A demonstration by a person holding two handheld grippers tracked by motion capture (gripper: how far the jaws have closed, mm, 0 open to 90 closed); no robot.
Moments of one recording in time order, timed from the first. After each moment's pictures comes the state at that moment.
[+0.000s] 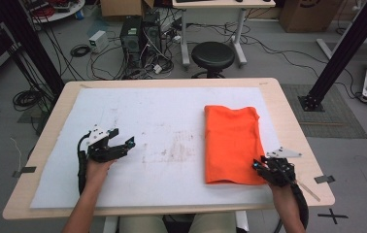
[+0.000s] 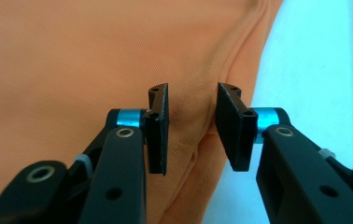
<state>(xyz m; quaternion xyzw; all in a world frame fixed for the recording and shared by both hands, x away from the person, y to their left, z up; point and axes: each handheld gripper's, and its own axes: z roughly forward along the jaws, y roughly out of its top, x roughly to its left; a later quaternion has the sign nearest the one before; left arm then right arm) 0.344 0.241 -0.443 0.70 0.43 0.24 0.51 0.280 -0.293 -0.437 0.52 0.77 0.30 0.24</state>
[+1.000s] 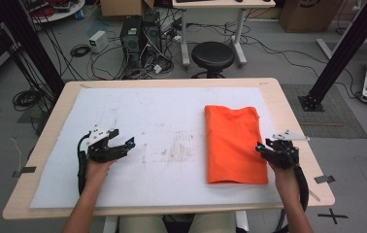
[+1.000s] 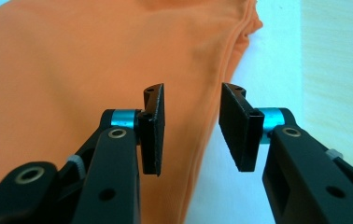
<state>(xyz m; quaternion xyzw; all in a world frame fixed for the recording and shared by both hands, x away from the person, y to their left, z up) 0.344 0.241 -0.445 0.70 0.43 0.24 0.51 0.320 -0.306 -0.415 0.53 0.74 0.33 0.26</state>
